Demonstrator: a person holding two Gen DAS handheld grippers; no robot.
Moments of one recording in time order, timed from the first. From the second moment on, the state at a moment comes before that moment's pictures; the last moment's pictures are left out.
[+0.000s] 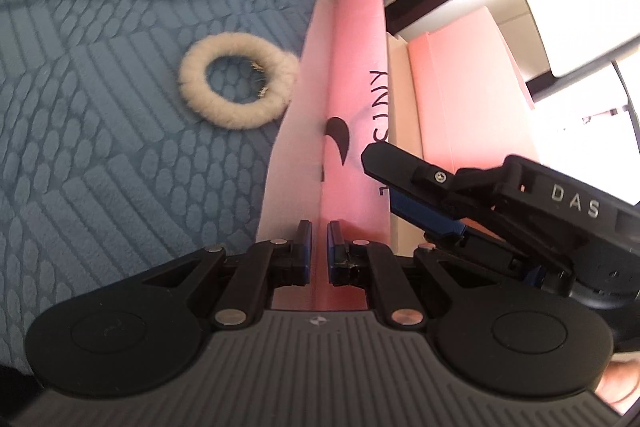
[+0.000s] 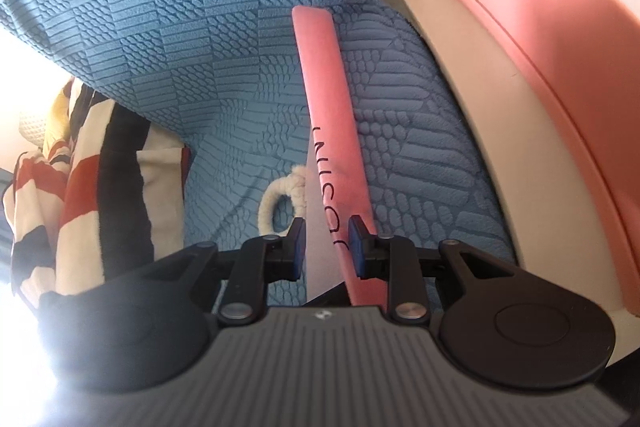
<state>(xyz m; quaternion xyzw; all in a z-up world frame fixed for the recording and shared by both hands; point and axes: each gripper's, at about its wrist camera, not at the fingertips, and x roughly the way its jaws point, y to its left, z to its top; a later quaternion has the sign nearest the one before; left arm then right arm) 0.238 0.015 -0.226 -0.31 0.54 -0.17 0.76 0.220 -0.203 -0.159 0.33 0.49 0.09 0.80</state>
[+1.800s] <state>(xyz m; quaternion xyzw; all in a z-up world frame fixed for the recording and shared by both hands) 0.250 0.009 -0.210 -0.21 0.53 -0.16 0.81 0.278 -0.198 -0.159 0.29 0.47 0.09 0.83</state>
